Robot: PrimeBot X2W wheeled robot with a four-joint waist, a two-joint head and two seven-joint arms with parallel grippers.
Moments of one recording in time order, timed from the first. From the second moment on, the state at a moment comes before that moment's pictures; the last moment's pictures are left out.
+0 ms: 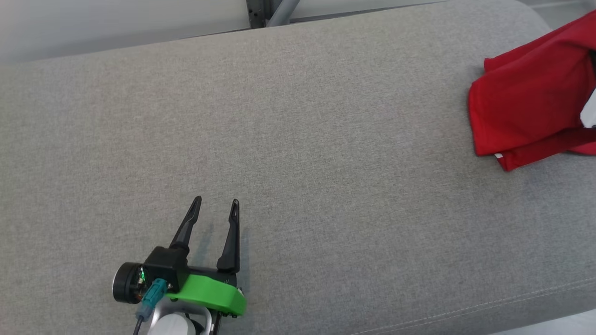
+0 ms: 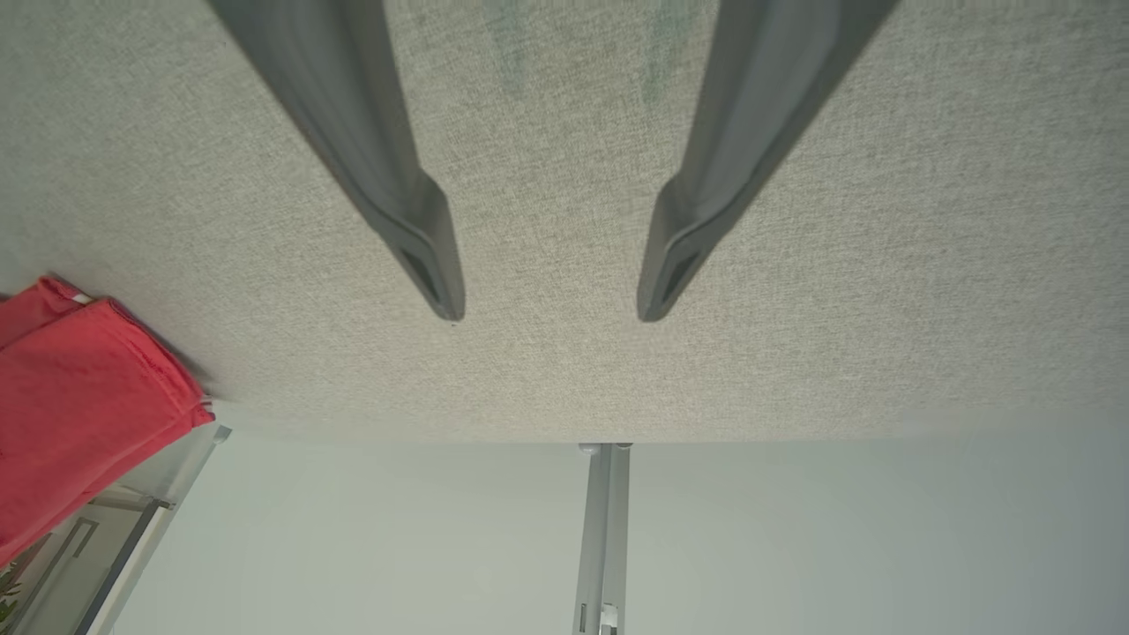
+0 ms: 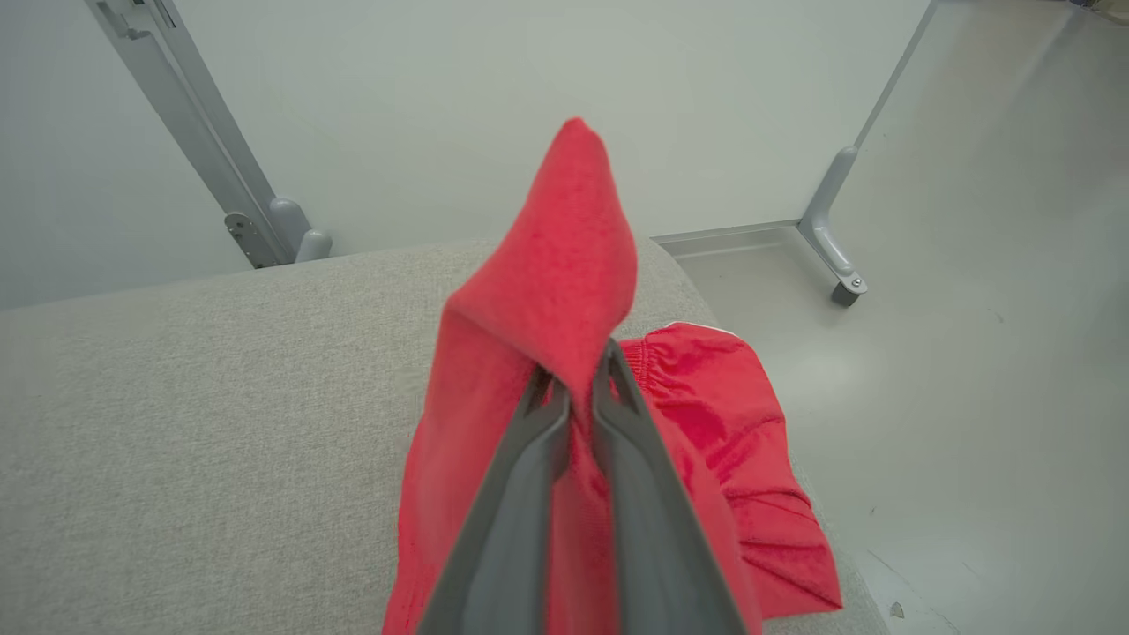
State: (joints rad) left arm -0.11 0.05 -0.28 0.20 -0.23 -0.02 -0.26; right arm -0.81 -0.53 0.12 0.72 0.50 0.13 0.19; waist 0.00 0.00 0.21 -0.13
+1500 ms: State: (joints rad) left arm -0.18 0.10 -0.29 0.17 -0.20 -0.01 -0.26; right arm -0.95 -0.48 -0.12 1.05 0.00 0.13 -0.26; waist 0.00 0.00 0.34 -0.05
